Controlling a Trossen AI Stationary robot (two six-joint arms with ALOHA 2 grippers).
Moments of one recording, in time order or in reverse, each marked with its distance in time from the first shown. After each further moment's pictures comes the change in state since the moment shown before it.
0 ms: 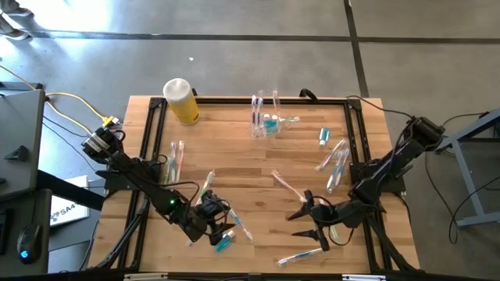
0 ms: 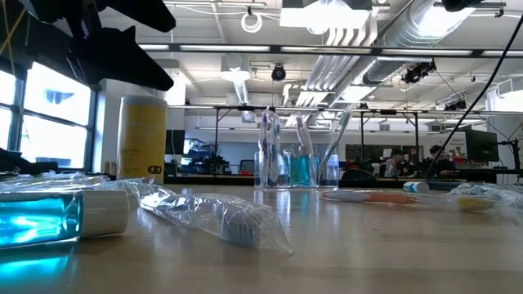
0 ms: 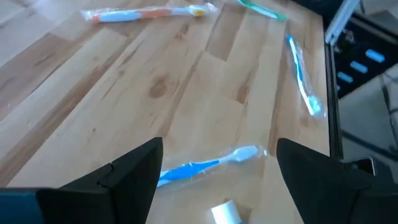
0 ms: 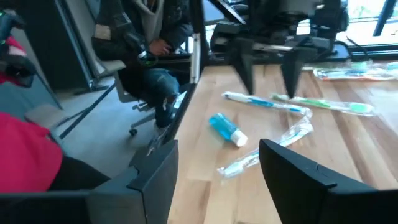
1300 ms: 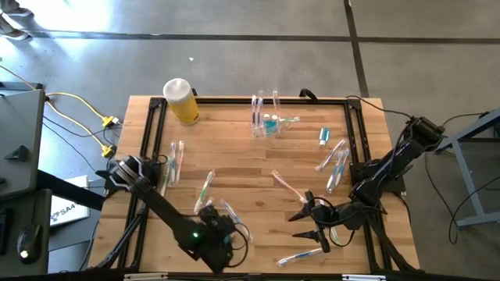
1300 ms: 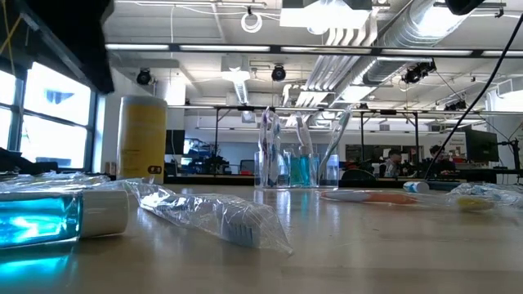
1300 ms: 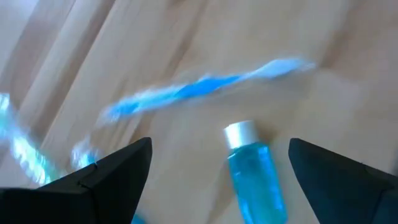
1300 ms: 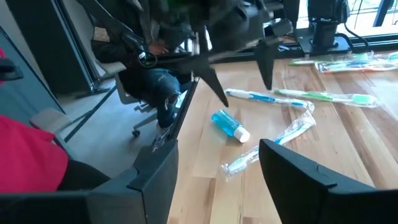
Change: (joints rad) left arm -0.045 0.433 0.748 -1.019 0.140 -0.269; right arm 0.012 0.002 0.000 -0.007 0.015 0.048
